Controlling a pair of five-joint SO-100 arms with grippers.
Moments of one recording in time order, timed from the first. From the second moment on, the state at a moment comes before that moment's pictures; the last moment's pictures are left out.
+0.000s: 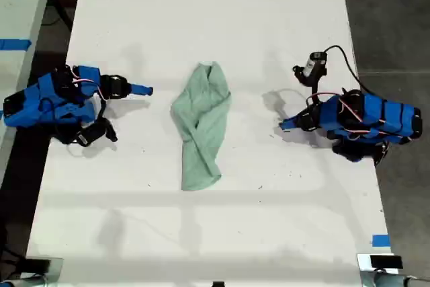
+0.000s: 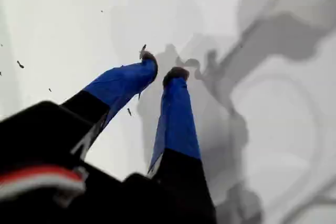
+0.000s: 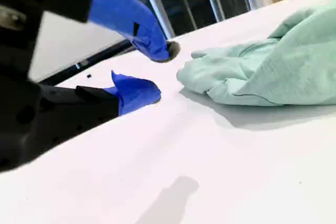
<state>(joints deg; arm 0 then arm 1) -27.8 205.1 186.2 57.9 30.6 14.2 200.0 174.8 76.4 -46.8</state>
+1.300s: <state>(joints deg) -0.5 141.9 132.5 60.2 -12.3 -3.3 134.6 120.8 70.8 -11.0</state>
